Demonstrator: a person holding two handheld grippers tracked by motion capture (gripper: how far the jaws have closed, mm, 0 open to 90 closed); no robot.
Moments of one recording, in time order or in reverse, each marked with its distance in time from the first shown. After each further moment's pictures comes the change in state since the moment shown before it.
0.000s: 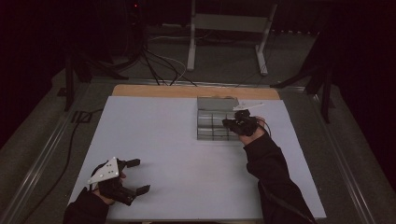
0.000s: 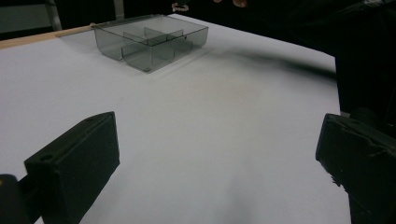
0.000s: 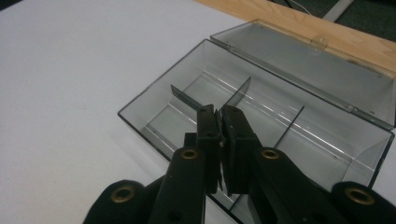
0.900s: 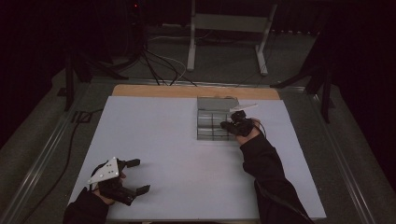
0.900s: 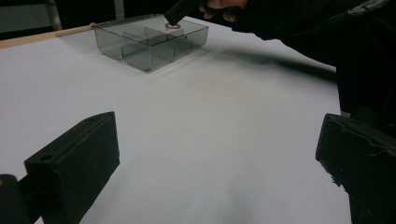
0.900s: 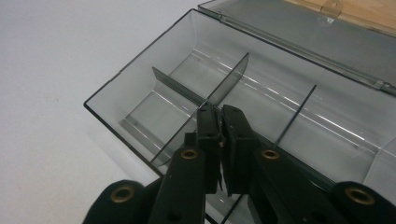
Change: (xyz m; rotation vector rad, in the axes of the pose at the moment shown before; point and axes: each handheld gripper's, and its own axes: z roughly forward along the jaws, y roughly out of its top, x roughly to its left) left arm 0.000 0.000 0.000 0.000 0.000 0.001; right arm -0.011 -0.011 0.031 0.058 0.009 0.047
